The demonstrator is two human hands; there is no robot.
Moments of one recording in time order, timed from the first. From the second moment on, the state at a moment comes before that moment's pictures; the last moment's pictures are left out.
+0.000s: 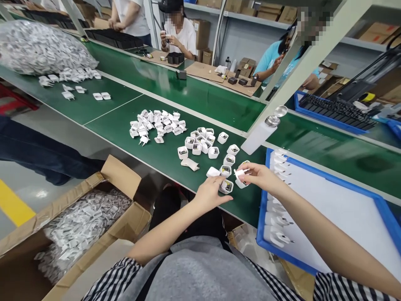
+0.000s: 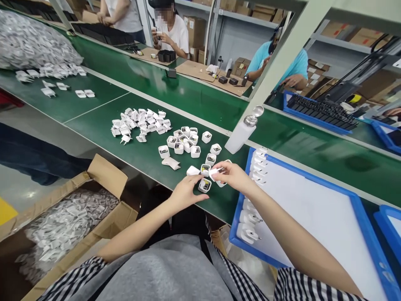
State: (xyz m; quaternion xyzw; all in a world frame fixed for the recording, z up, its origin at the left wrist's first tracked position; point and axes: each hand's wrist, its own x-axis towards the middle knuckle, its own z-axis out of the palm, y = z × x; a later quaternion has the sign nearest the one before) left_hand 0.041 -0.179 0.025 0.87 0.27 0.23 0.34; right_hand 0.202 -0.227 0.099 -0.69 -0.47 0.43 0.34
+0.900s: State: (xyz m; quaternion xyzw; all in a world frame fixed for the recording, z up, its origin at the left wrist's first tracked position) left_hand 0.049 -0.177 -0.005 0.73 0.28 0.24 0.58; right_hand 0.200 -0.236 0.089 -0.69 -0.43 0.48 0.33
